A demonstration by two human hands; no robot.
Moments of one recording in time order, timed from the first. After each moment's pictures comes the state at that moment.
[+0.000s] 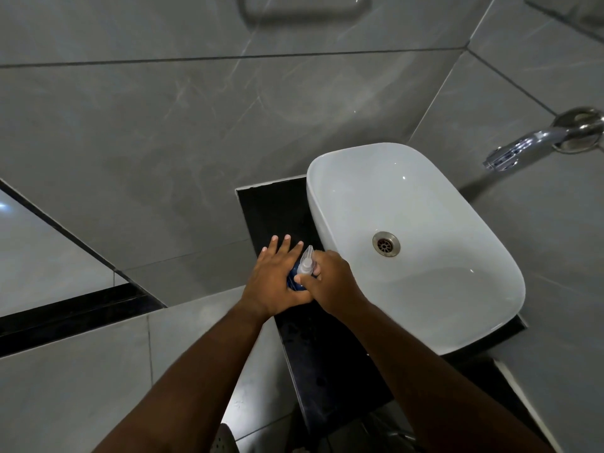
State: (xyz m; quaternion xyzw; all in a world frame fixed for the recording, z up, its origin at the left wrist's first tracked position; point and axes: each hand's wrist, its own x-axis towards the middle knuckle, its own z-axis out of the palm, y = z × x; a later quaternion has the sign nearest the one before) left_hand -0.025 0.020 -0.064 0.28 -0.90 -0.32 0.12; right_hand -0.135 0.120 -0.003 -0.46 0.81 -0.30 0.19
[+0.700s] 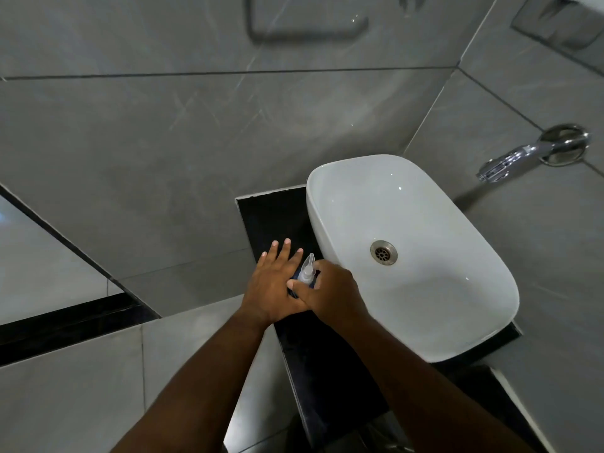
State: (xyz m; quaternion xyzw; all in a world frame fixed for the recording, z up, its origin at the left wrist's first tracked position) left_hand -0.027 0.018 -0.063 0.27 -0.92 -0.26 0.12; right_hand -0.117 0.125 0.019 -0.42 0.85 -0.27 0.15
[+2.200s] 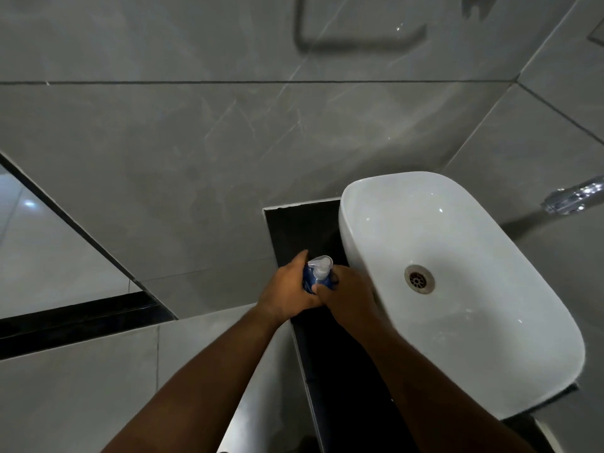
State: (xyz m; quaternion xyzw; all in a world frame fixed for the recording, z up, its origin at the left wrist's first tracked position) left_hand -0.030 -0.026 -0.059 0.34 -0.80 -0.47 0.14; right_hand -0.128 0.070 0.008 -0.42 0.85 -0.26 0.21
